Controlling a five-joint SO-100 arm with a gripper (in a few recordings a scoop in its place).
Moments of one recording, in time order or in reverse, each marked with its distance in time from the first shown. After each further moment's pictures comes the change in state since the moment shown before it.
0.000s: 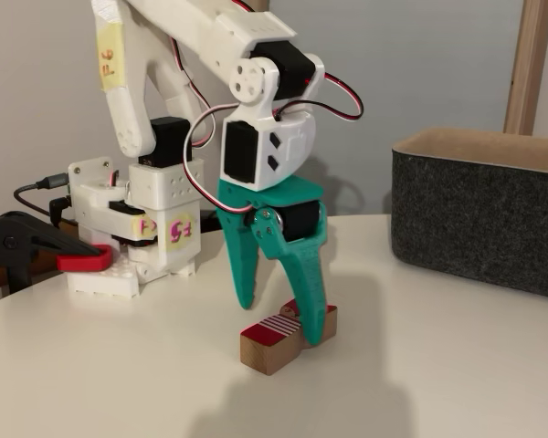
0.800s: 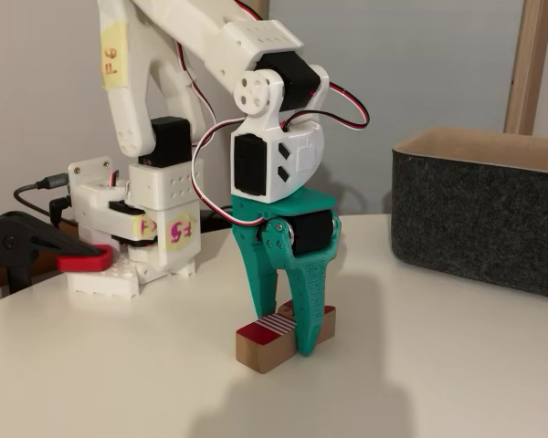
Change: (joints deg) arm 0.1 -2.9 -0.4 -6.7 -4.7
